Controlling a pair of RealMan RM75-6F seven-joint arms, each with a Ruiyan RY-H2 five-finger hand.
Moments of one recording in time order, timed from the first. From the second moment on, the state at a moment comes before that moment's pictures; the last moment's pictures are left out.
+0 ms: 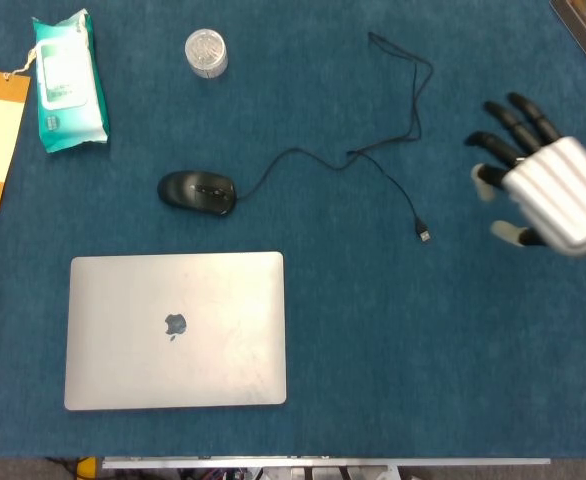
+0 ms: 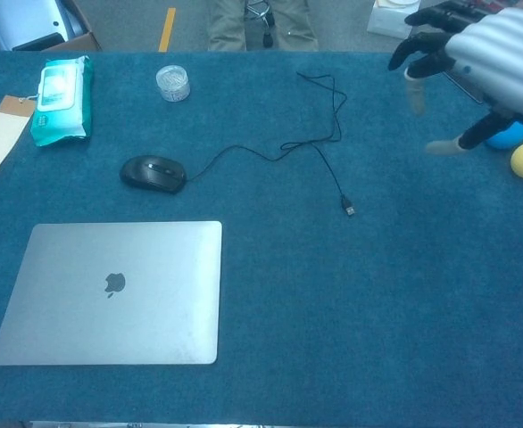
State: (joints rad) left arm -0.02 -1.04 -0.05 -1.68 1.42 1.53 -0.03; right arm 0.48 -1.09 0.16 -1.91 -1.53 1.03 -0.39
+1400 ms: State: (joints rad) left arm -0.01 -1.05 -0.06 -1.65 1.41 1.51 -0.05; right arm 0.63 -1.58 0.02 -1.36 -1.50 0.95 -0.70
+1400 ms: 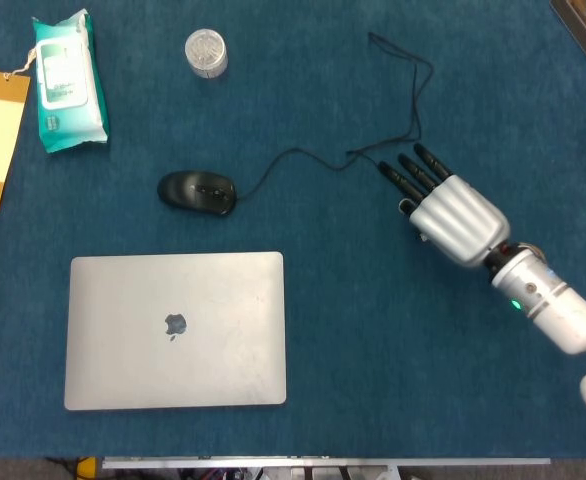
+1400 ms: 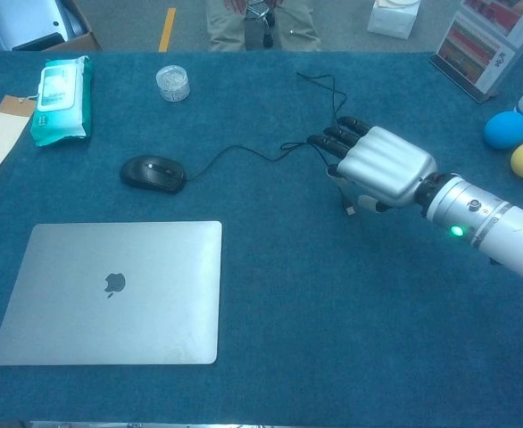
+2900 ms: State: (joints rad) left arm -0.01 -1.06 -0.06 -1.63 1.41 1.50 -0.06; right arm 0.65 -1.60 -0.04 -1.32 -1.46 0.91 -0.75
